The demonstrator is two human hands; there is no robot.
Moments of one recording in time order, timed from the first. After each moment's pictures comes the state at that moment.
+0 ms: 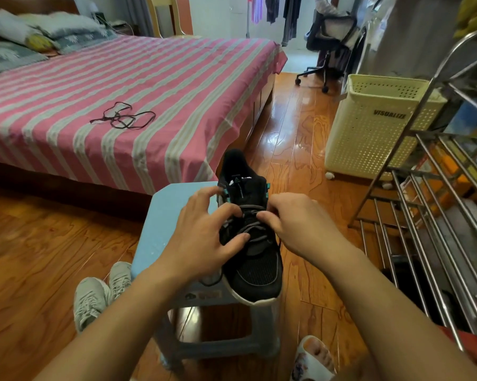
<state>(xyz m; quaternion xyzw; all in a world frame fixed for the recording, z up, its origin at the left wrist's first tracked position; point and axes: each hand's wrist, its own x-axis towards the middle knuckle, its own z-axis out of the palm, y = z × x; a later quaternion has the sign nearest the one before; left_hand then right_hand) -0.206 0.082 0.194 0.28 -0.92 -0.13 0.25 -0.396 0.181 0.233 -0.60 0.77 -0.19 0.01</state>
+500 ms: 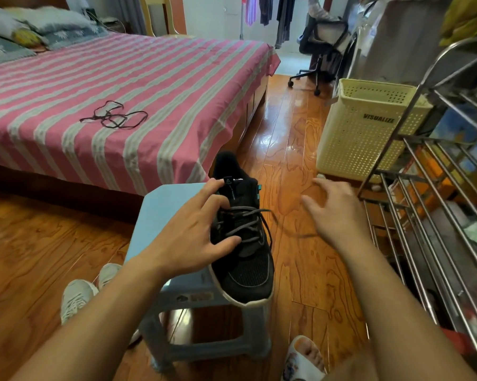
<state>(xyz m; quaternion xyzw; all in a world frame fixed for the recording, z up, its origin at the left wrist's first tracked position) -0.205 0.065 0.197 0.21 -0.93 -0.17 0.23 -0.448 0.202 0.228 -0.39 0.87 -0.30 0.07</state>
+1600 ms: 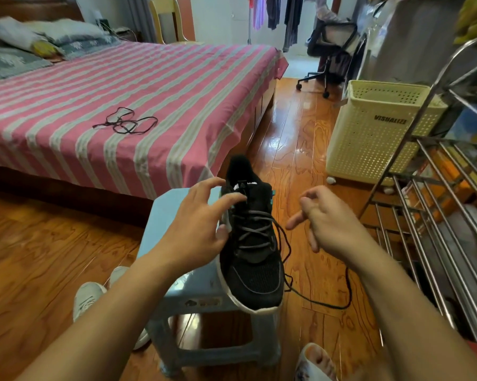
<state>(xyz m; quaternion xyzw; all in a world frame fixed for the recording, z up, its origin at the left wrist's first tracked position) -0.208 0.062 0.208 0.25 -0.92 -0.14 0.25 -0.420 0.203 0.246 -0.43 0.76 -0.42 0.25</state>
